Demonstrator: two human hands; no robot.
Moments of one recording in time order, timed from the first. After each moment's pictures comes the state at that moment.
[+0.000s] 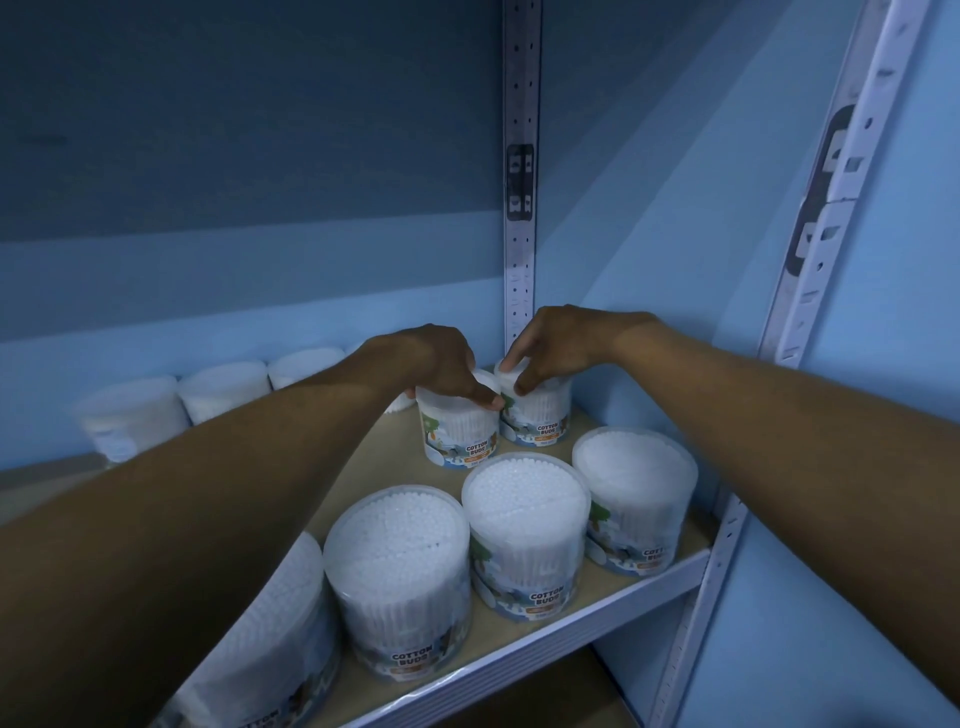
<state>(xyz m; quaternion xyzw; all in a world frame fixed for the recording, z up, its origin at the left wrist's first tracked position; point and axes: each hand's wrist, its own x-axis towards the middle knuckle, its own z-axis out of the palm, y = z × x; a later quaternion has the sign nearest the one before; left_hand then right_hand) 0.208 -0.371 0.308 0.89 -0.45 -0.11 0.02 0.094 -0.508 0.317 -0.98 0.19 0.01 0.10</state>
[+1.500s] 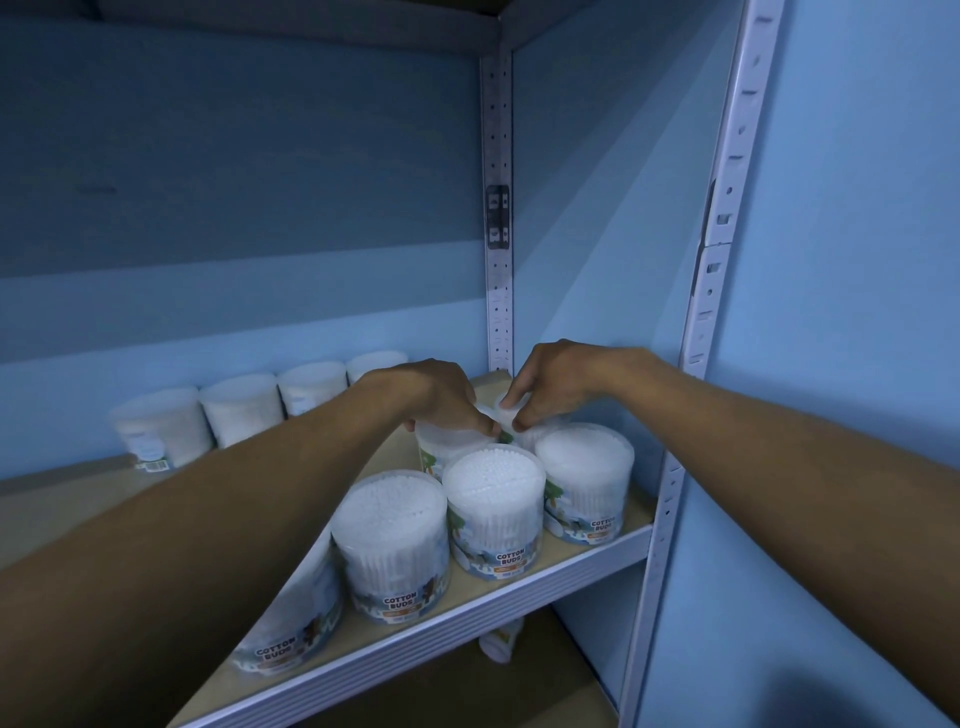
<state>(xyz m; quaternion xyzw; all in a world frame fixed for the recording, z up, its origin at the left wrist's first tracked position) 0.134 -0.331 0.324 0.89 -0.45 -0.11 -0.03 0.023 -0.462 0.328 -0.97 0.22 0.05 0.08</state>
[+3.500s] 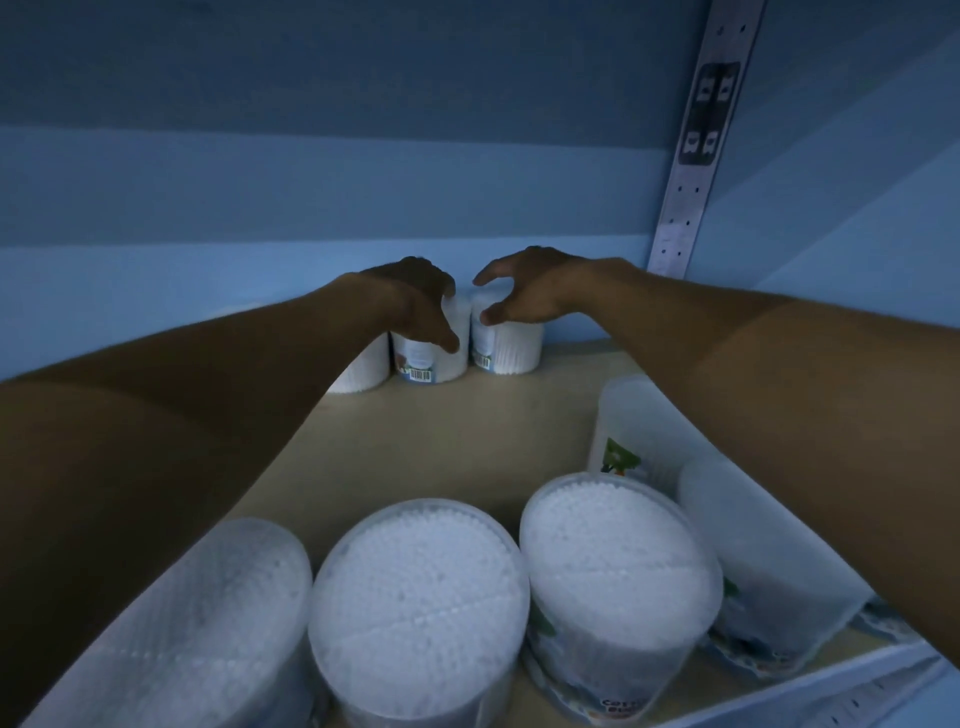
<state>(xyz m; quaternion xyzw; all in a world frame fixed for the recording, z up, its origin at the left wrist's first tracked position) 0.355 -0.274 0.285 0.92 -0.40 0.01 -0.02 0.274 -0.430 0.296 -0.99 0.13 0.00 0.04</state>
